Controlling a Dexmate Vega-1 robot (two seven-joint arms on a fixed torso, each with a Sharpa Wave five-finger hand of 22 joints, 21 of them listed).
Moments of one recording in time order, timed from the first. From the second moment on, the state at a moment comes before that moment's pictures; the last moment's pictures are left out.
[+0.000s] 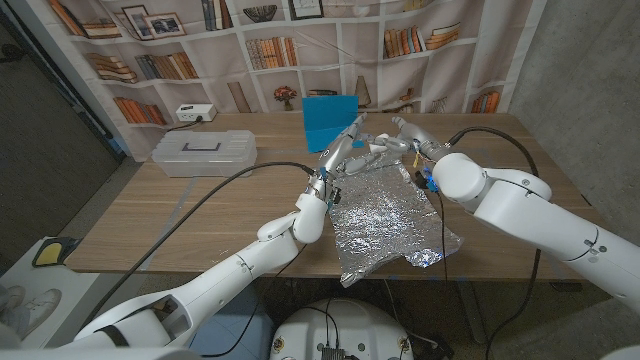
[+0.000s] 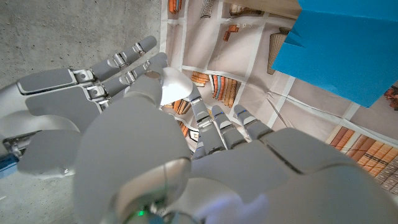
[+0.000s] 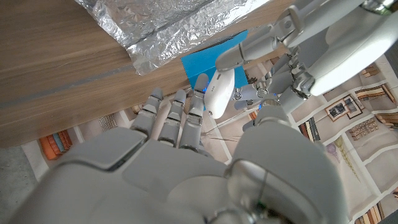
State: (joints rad) left arm 0.76 0.38 0.79 -1.50 0.49 -0.18 0.62; left_hand 1.08 0.07 0.42 -0.16 0.20 0.02 -0.02 0.20 0.18 0.77 -0.12 0.25 0.40 0.28 -0.16 0.19 0.17 0.16 -0.01 0.19 0.17; right arm -0.84 -0.92 -0.56 -2.43 0.20 -0.92 -0.30; right_hand 0.70 0.08 0.15 -0.12 0.20 -0.17 0.06 0.21 0.20 0.64 0.05 0.34 0.30 0.26 0.05 0.32 0.20 0.22 0.21 0.20 0.17
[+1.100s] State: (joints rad) left arm 0.74 0.37 0.81 -1.49 0.49 -0.18 0.60; left_hand 1.09 0.07 0.41 -0.17 0.20 0.03 -0.03 0.20 0.18 0.77 -0.12 0.25 0.40 0.29 -0.16 0.19 0.17 0.16 -0.01 0.19 0.17; right arm -0.83 -0.92 -0.57 -2.41 0.20 -0.91 -0.28; right_hand 0.82 0.20 0.29 -0.16 0.20 -0.17 -0.02 0.21 0.20 0.62 -0.03 0.33 0.34 0.22 -0.01 0.31 0.22 0.23 0.17 0.19 0.17
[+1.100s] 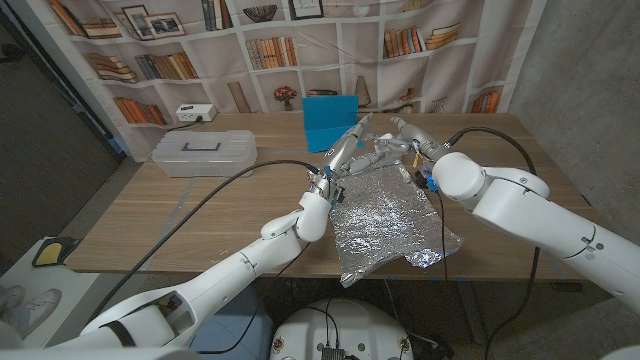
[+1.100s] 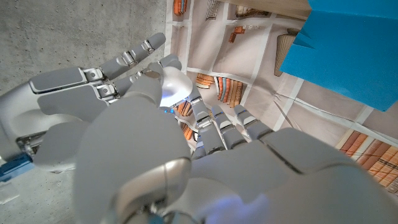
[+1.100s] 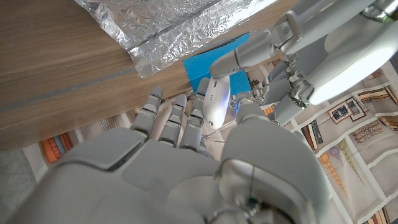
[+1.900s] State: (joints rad) left arm 0.73 0.36 0.82 -1.46 0.48 -0.19 0.60; left_hand 1.08 0.07 0.41 -0.16 0.20 0.03 -0.03 0.20 0.18 0.77 -0.12 0.25 0.40 0.29 -0.16 0.19 0.17 0.16 -0.01 0.19 0.17; right arm -0.83 -0.91 -0.56 -2.40 0.22 -0.88 -0.28; right_hand 0.97 0.21 0.51 -0.08 0.20 -0.14 -0.05 0.21 0.19 0.67 -0.05 0.35 0.37 0.26 -0.04 0.39 0.28 0.26 0.09 0.19 0.17
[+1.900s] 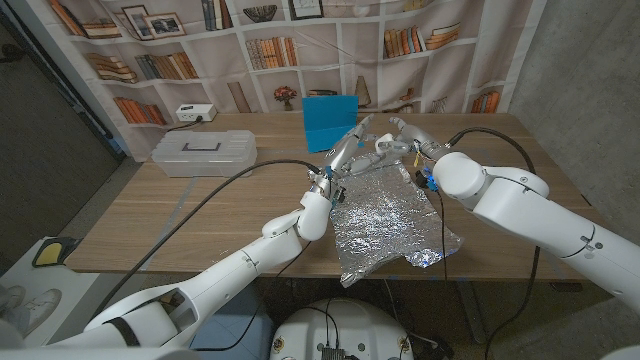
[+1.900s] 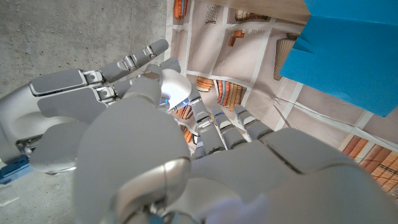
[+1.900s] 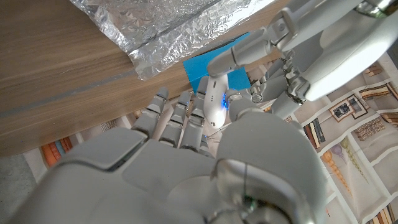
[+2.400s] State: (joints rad) left arm 0.73 0.36 0.82 -1.45 0.48 -0.19 0.61; left_hand 1.08 0.08 0.40 -0.16 0.20 0.03 -0.03 0.20 0.18 0.78 -0.12 0.25 0.40 0.28 -0.16 0.19 0.17 0.16 -0.01 0.19 0.17; right arm -0.84 -0.91 -0.55 -2.39 0.22 -0.86 -0.28; right_hand 1.00 0.20 0.54 -0.07 0.20 -0.09 -0.02 0.22 0.19 0.68 -0.03 0.36 0.36 0.30 -0.04 0.44 0.30 0.26 0.07 0.19 0.17
